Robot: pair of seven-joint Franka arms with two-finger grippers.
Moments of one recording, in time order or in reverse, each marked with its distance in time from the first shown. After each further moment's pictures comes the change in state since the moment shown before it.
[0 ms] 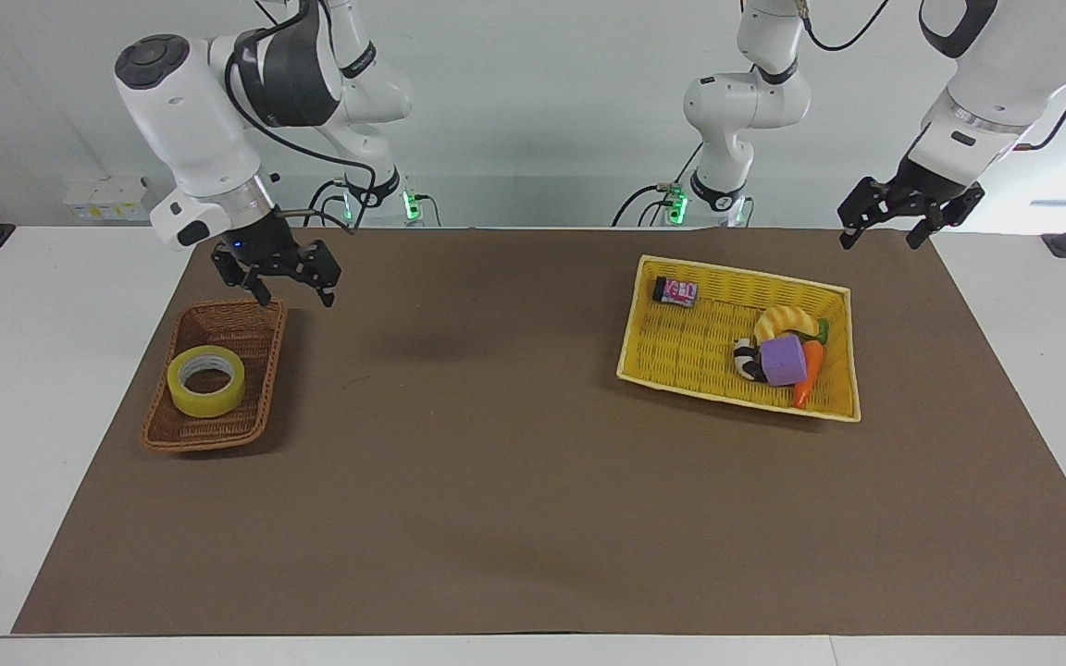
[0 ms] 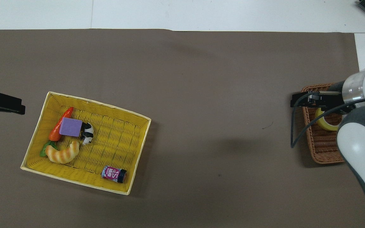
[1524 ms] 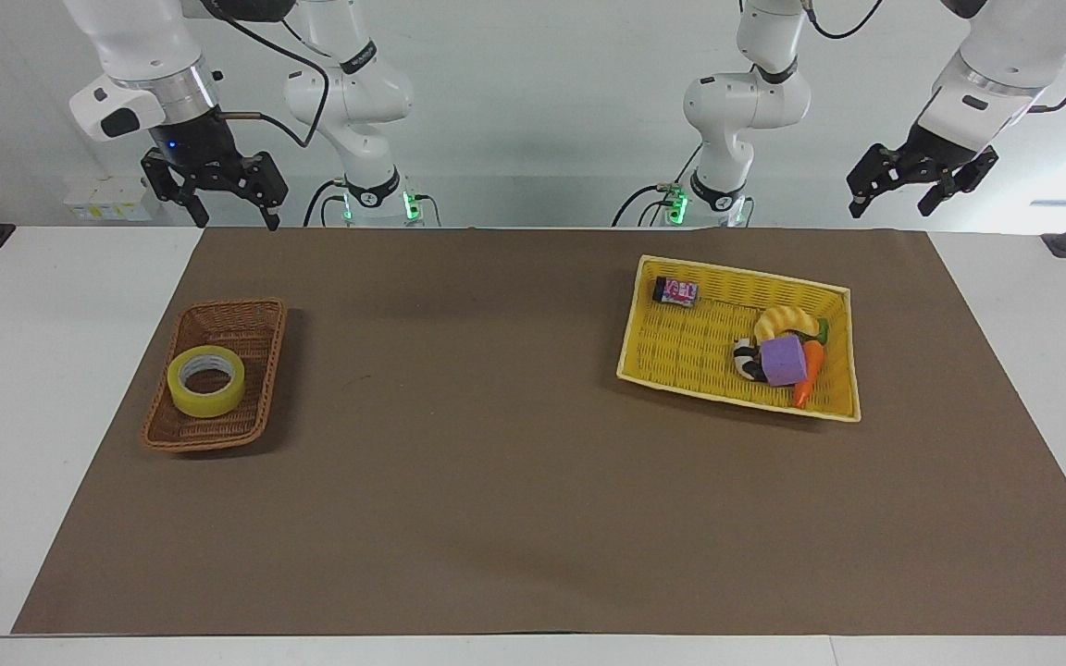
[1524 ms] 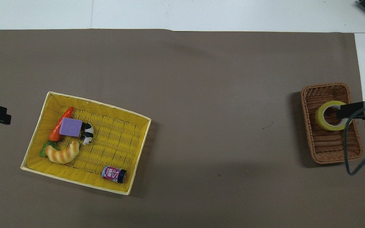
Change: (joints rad) left arm -0.001 -0.015 0.006 0.074 0.032 -0.136 -0.001; right arm -0.029 -0.090 -0.044 0.151 -0.107 -0.265 -0.128
